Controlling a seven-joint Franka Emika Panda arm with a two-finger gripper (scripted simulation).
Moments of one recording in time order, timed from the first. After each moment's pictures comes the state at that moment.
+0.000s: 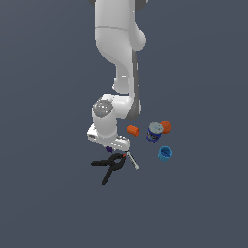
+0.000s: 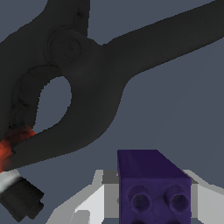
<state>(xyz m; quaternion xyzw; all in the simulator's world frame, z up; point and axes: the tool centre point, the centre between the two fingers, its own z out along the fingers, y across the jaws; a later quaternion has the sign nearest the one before) -0.007 -0.072 0.022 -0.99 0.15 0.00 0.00</state>
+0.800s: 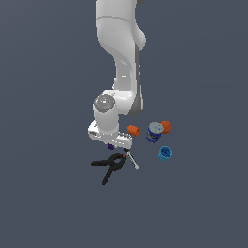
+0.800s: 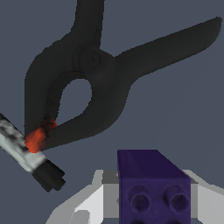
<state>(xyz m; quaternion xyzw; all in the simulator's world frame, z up) -0.009 -0.064 0.043 -0.99 0.15 0.00 0.00</state>
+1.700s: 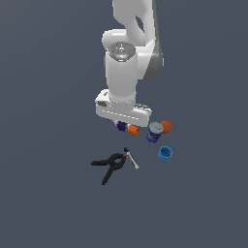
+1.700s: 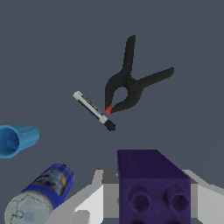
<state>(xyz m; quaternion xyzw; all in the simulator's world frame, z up) -0.019 -0.006 0.196 -0.99 0.15 0.00 0.00</state>
